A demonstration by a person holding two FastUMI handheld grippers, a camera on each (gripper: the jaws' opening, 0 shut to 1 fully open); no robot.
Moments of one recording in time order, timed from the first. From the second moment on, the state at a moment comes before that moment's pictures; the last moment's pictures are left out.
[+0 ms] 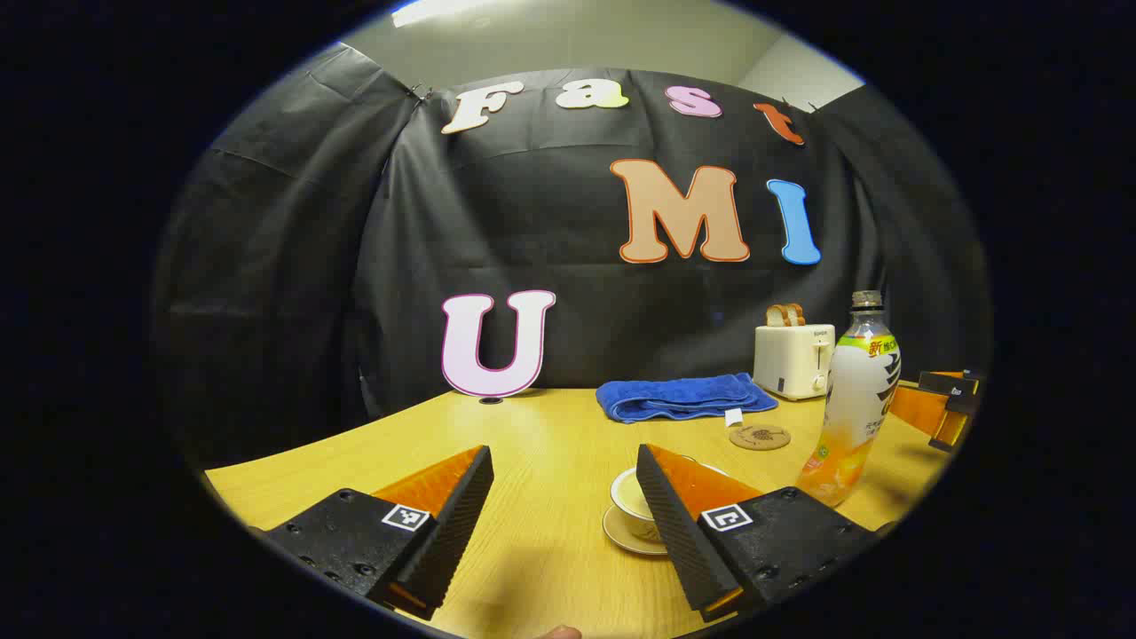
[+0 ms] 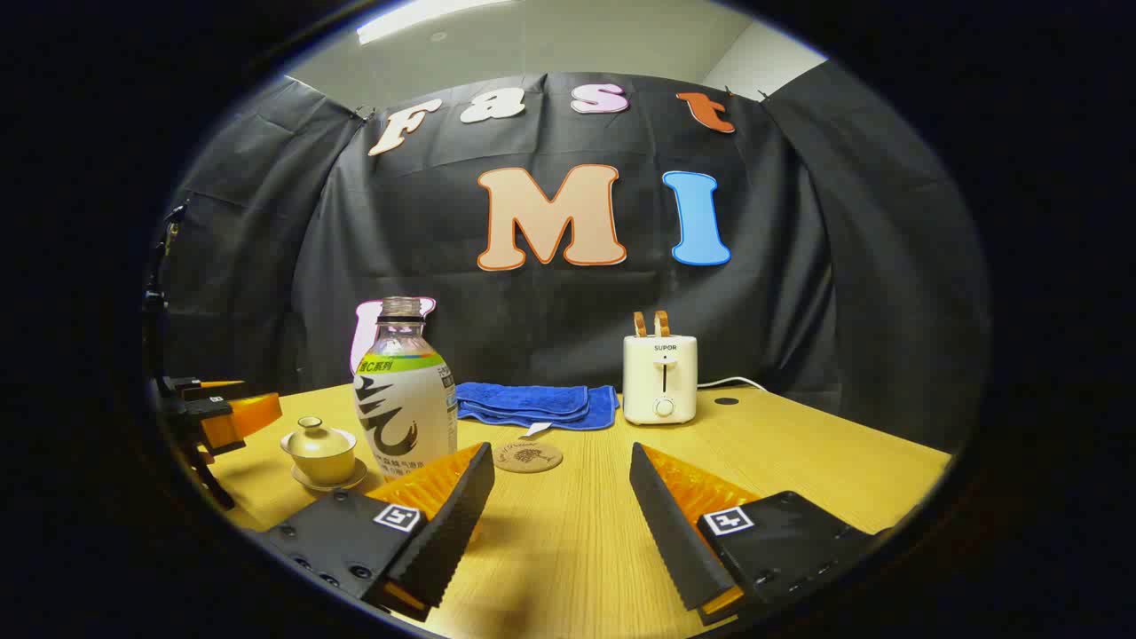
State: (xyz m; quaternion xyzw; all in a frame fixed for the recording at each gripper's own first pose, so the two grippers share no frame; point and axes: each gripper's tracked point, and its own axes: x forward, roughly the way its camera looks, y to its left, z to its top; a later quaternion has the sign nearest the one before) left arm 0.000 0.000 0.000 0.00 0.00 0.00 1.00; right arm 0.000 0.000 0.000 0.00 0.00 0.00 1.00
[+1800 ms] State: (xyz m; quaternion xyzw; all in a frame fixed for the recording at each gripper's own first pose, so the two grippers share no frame) left arm 0.002 0.011 -0.005 0.00 0.01 0.04 1.00; right arm 0.002 0.001 -0.001 0.00 0.00 0.00 1.00
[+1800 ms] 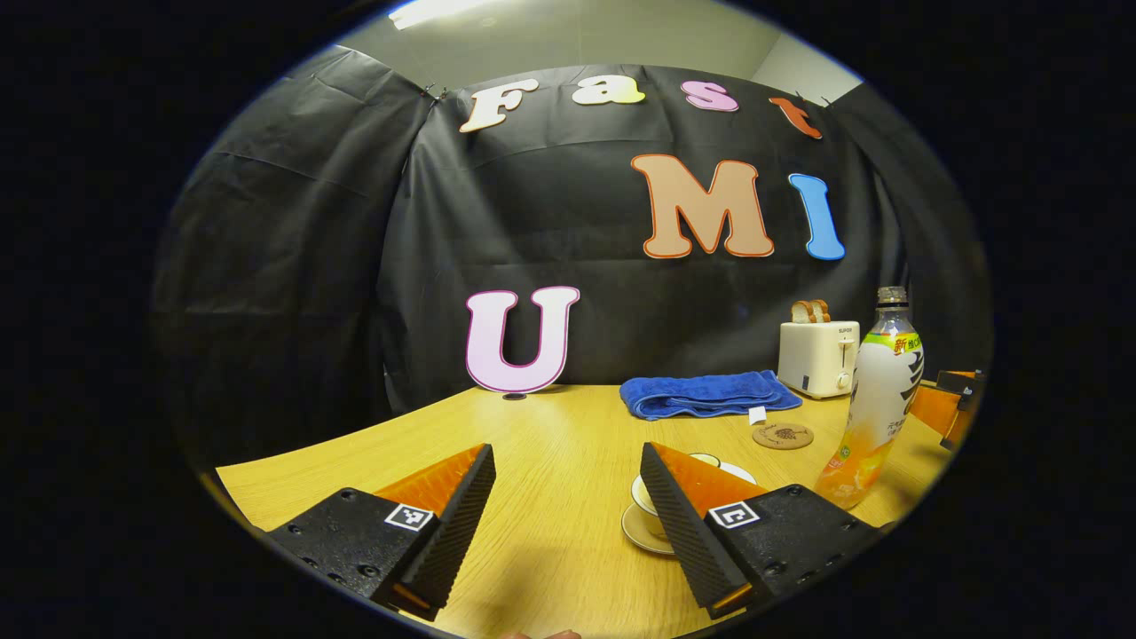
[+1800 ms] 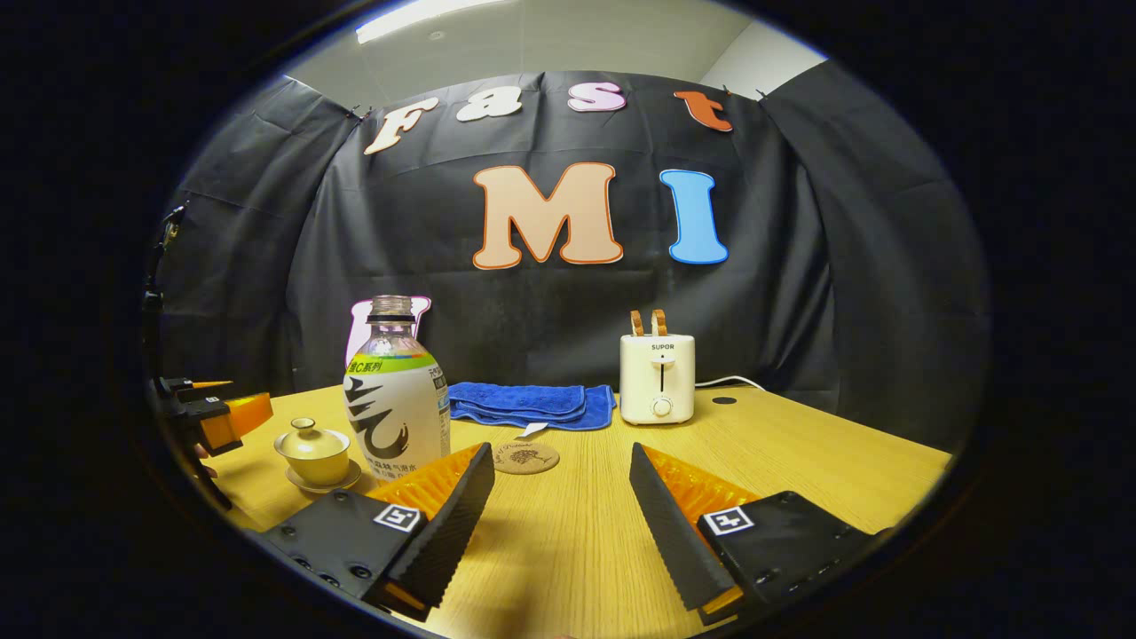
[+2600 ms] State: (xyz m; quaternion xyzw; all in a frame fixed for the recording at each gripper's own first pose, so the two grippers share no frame) left arm 0.009 -0.037 -0.010 -0.01 0.02 -0.04 1.00; right arm 0.003 0.002 -0.001 0.00 0.00 0.00 1.00
